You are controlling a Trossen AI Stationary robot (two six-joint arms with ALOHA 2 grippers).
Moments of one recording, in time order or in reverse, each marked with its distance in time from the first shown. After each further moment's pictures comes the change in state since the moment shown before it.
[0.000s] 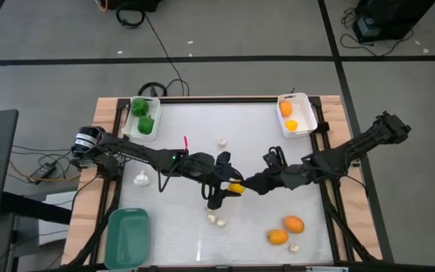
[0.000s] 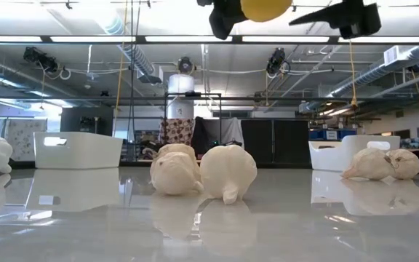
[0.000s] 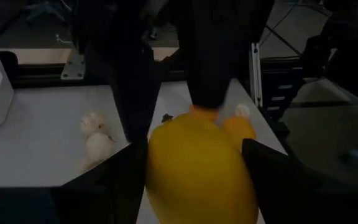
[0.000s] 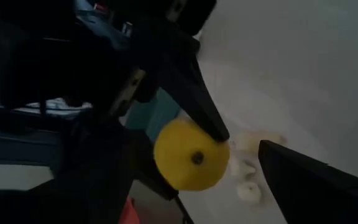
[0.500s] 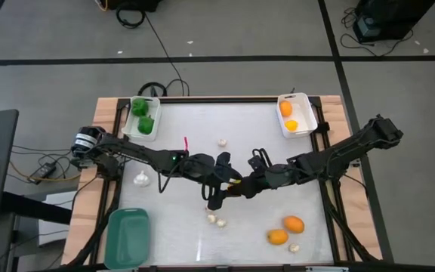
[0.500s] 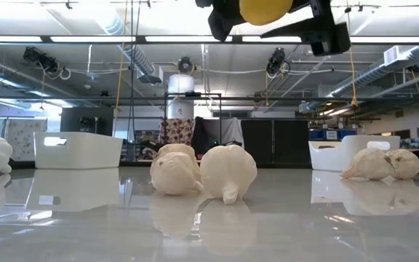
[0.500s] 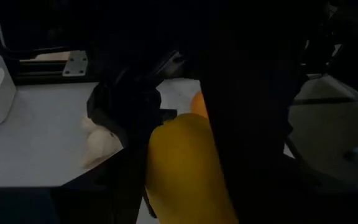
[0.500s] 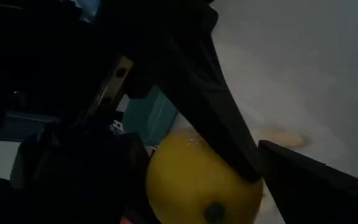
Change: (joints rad) left arm -0.001 0.000 0.000 -0.012 -0.014 0.004; right arm -0.065 0.148 0.000 0.183 -0.158 -0.063
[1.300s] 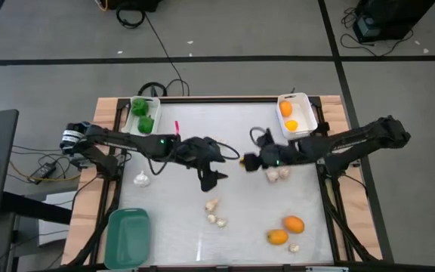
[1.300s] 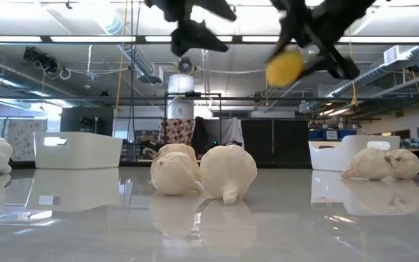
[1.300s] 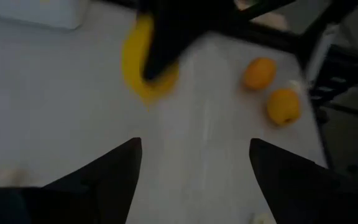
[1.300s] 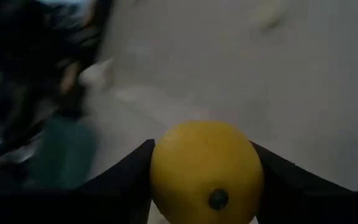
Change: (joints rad) left arm 0.107 -0.145 0.000 -0.384 -0.046 -0.233; right arm -0.248 -0.116 0.000 -0.428 0.027 -0.017
